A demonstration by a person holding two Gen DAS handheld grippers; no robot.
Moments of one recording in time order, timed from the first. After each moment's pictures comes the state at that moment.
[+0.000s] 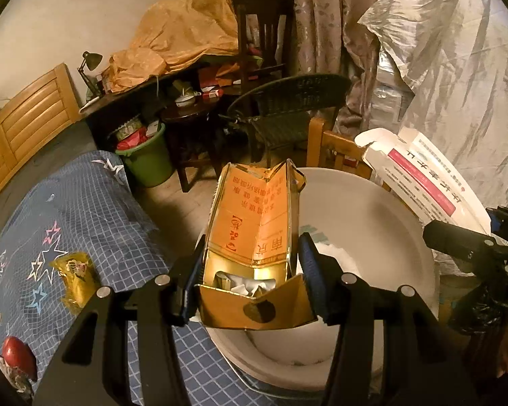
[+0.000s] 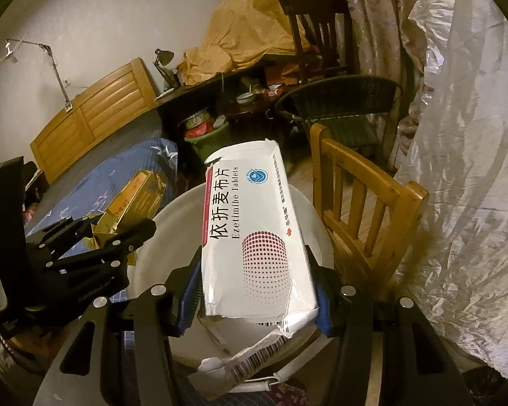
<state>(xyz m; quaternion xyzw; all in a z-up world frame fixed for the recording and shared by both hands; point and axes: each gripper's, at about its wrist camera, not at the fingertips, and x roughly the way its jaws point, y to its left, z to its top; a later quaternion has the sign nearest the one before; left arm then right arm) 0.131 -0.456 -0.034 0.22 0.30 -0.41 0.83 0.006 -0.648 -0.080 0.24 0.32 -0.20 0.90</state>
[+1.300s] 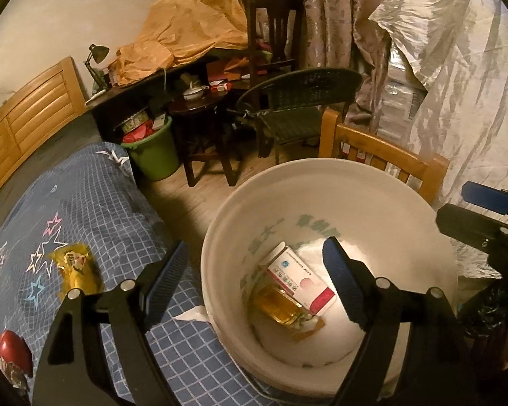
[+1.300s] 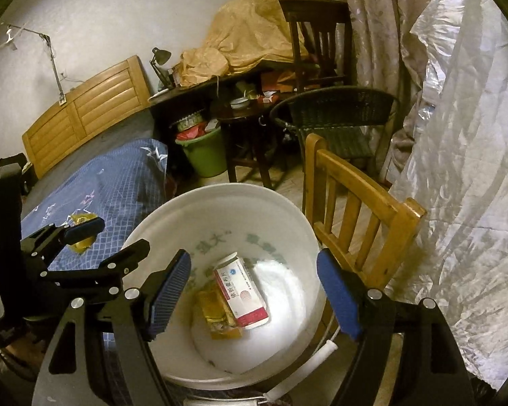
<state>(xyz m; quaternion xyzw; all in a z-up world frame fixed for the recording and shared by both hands) 0.144 -0.455 -0.052 0.21 0.31 -0.39 0.84 0.027 -0.646 -0.080 0.21 0.31 -0.22 0.90</state>
